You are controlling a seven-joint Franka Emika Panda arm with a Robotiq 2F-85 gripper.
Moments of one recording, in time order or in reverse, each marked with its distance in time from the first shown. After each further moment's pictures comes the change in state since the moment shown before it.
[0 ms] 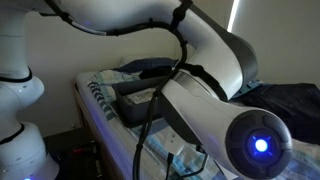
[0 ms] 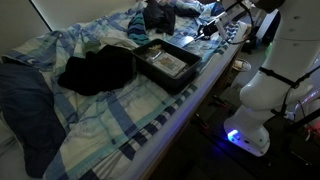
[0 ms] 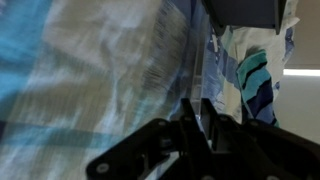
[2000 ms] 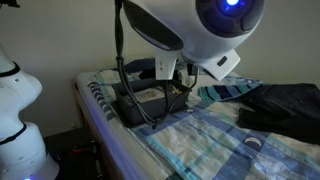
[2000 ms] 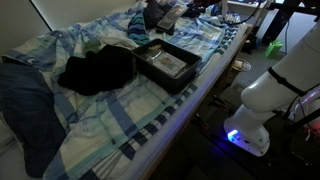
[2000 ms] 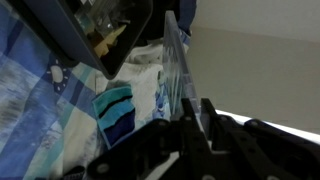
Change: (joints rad) arm 0.093 -0.364 0.008 -0.060 0.113 -0.197 -0.027
